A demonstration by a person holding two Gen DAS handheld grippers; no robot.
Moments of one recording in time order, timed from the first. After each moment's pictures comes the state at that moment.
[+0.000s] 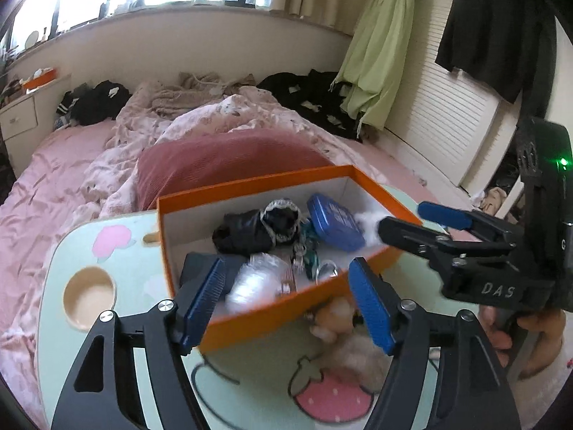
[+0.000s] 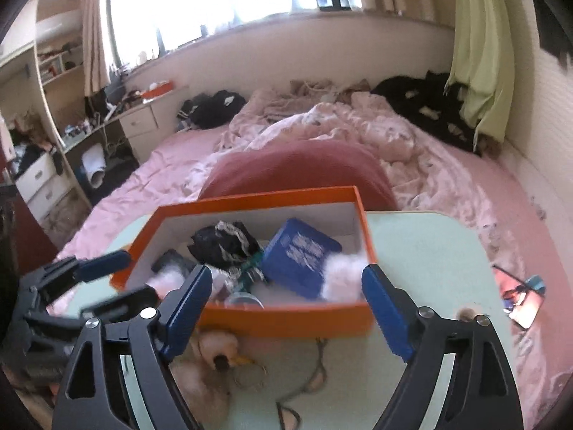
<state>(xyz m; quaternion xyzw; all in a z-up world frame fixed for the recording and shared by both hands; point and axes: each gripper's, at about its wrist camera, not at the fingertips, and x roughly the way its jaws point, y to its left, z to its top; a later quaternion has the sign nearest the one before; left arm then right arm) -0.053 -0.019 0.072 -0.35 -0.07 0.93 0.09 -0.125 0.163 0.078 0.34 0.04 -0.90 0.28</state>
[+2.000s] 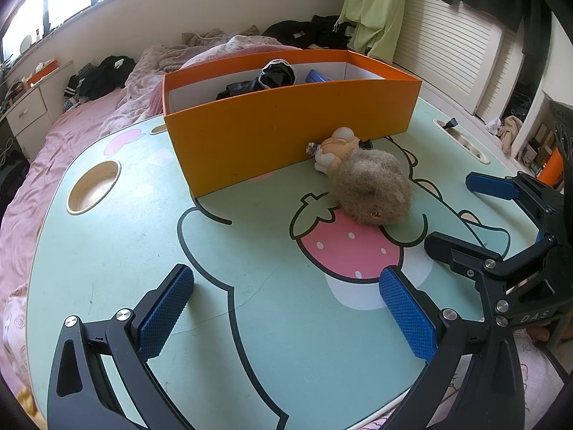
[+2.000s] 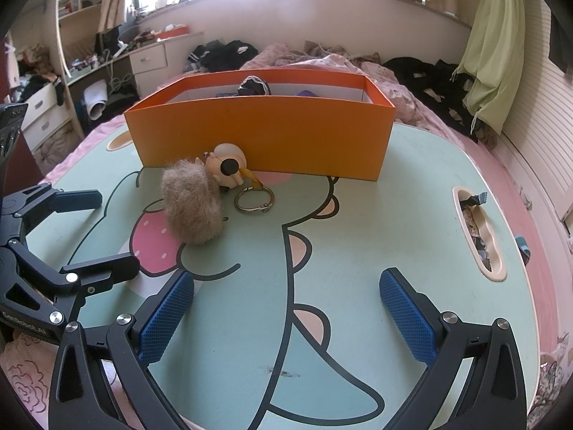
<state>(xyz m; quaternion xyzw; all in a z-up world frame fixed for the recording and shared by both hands) 0.010 0.004 0.003 -0.43 0.00 0.90 0.06 -0.034 0.182 -0.001 0.38 0.13 -0.88 0.27</state>
